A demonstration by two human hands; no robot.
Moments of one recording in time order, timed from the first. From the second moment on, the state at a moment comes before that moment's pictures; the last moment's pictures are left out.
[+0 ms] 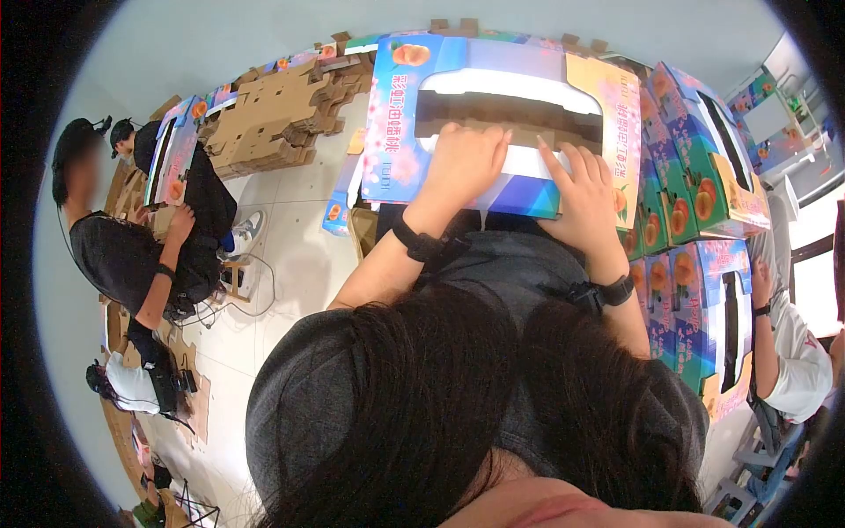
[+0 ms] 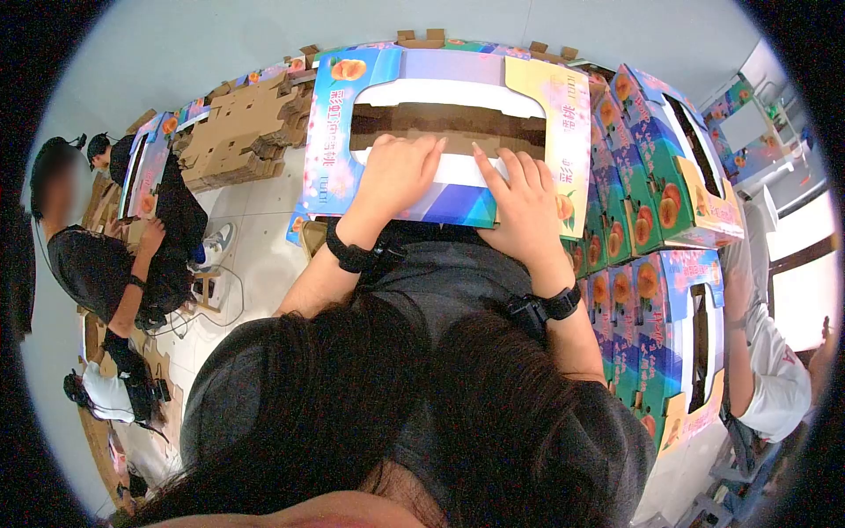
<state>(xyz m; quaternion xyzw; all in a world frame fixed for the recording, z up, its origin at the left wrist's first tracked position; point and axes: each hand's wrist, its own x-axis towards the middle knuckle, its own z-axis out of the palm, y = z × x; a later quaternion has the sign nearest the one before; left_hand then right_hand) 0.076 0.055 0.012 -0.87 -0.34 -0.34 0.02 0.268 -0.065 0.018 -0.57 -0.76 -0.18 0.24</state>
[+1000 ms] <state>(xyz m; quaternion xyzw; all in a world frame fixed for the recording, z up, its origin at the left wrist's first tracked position) 0.029 0.016 0.014 -0.91 -0.29 -0.31 0.03 0.272 -0.060 0.017 -0.57 -0.77 -0.17 0.24</state>
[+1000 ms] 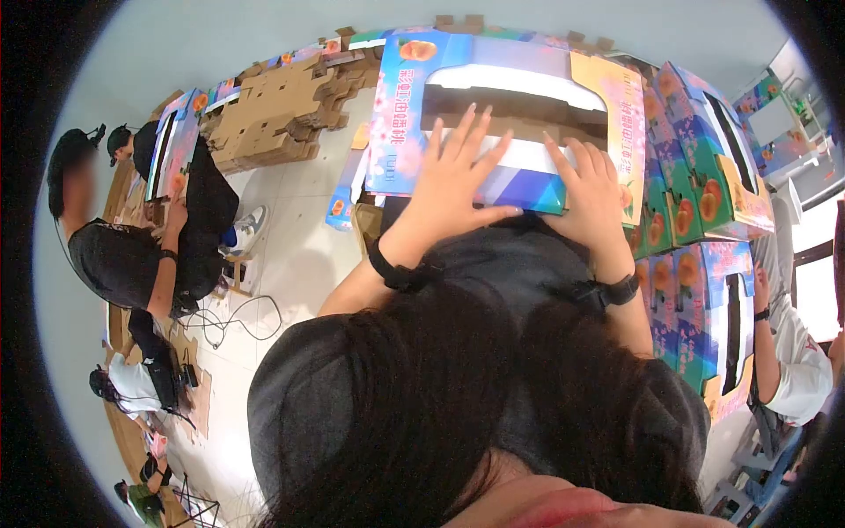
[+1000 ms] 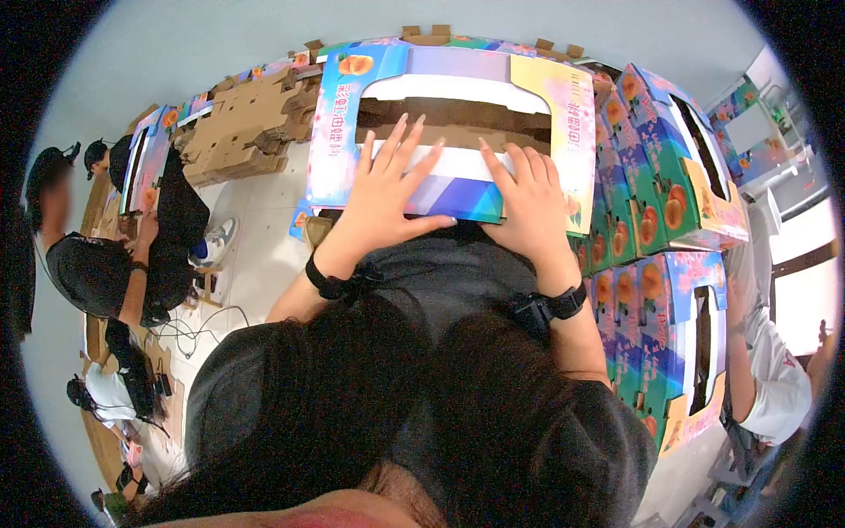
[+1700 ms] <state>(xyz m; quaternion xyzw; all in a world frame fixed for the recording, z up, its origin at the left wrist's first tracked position) -0.124 0.061 -0.020 -0.75 -0.42 -0.37 -0.34 0.316 -0.080 0.035 -0.54 -0.68 -0.18 0.45</state>
